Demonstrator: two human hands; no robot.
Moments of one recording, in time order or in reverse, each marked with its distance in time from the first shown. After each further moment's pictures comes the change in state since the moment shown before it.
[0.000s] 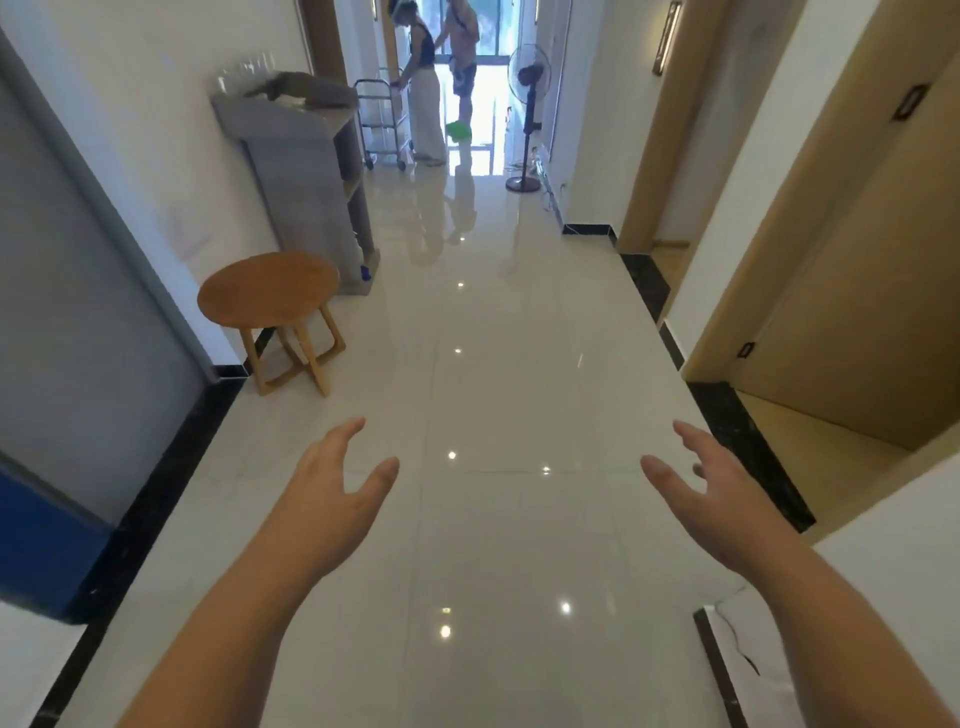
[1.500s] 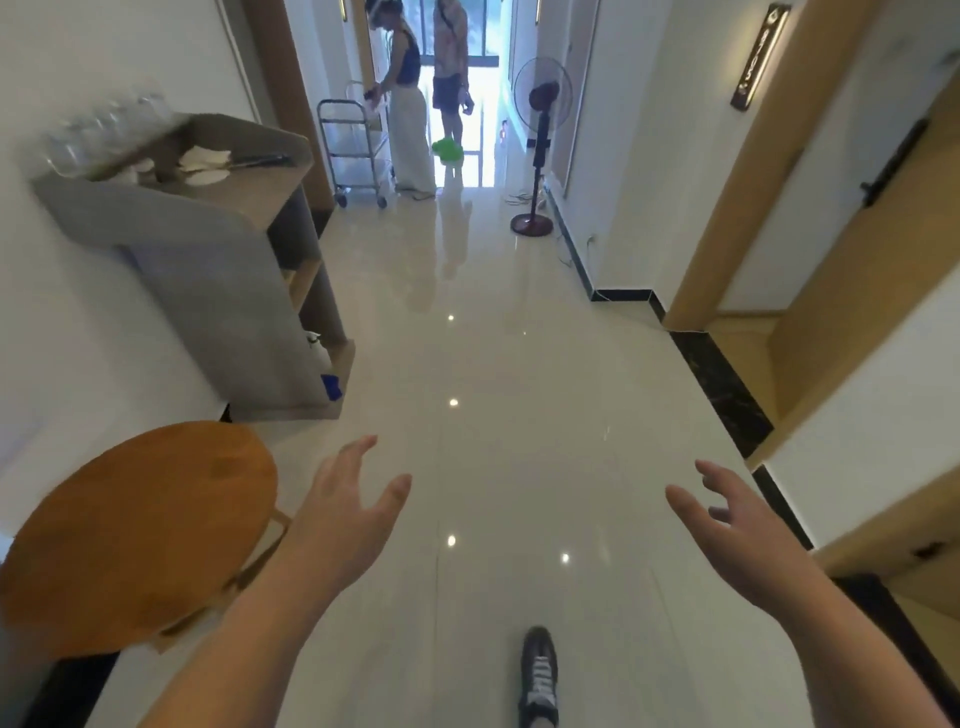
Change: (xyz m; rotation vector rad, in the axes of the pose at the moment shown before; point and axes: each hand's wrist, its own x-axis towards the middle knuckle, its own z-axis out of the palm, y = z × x) left_hand 1.063 0.105 -0.013 0.003 -0.090 -0.036; right_hand 0.994 -0.274 0.088 -0.014 0.026 0.151
